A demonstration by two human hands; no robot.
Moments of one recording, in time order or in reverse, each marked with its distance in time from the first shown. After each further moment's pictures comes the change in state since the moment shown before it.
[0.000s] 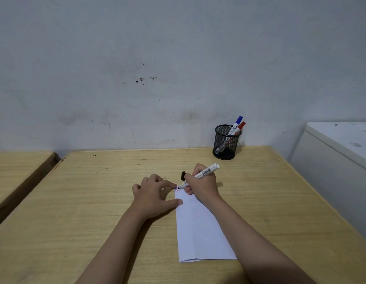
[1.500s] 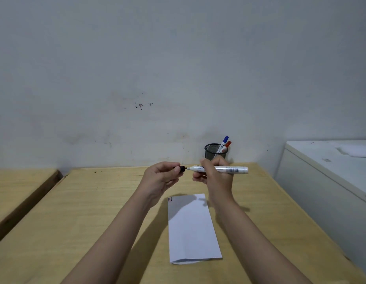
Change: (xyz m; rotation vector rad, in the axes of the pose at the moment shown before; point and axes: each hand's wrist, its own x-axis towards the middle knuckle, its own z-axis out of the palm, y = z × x) left_hand 0.002 0.085 -0.062 -1.365 -0.046 -0.094; right_hand -0.056 -0.092 -0.048 0.469 0.124 -0.272
